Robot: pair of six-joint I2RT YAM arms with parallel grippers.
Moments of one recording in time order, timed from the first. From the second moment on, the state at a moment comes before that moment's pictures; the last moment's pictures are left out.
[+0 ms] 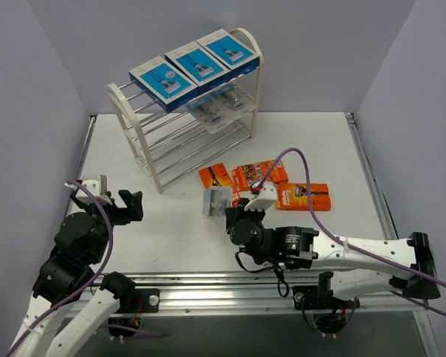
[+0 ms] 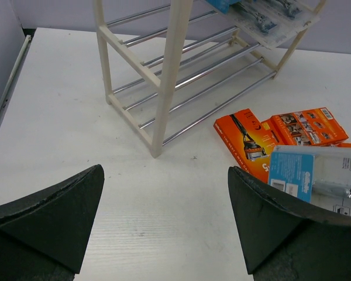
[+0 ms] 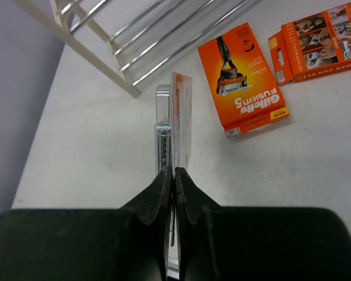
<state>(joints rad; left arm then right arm) -0.51 0.43 0.85 -0.57 -0.40 -0.23 1.39 1.18 0.97 -0.41 0.93 0.97</state>
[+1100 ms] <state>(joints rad) -0.52 0.42 0.83 -0.56 -0.41 -0.23 0.98 1.40 1.03 0.41 0.68 0.87</state>
